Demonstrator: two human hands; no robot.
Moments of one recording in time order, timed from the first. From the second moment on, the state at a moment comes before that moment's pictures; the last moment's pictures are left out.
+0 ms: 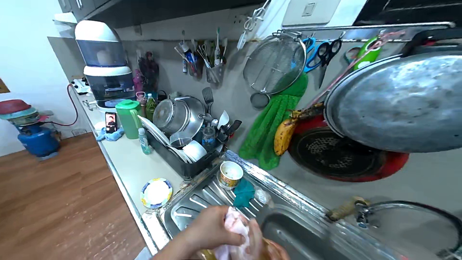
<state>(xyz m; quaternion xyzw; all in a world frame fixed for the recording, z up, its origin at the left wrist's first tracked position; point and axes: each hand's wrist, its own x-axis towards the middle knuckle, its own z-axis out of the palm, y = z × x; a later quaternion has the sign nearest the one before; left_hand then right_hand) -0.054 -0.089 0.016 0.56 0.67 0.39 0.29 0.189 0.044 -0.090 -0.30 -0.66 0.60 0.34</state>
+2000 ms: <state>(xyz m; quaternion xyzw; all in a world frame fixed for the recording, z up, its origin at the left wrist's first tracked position) -0.156 -0.087 -0.033 0.41 0.52 0.56 0.49 0.078 0.029 -0.081 -0.29 -0.78 0.49 0.25</state>
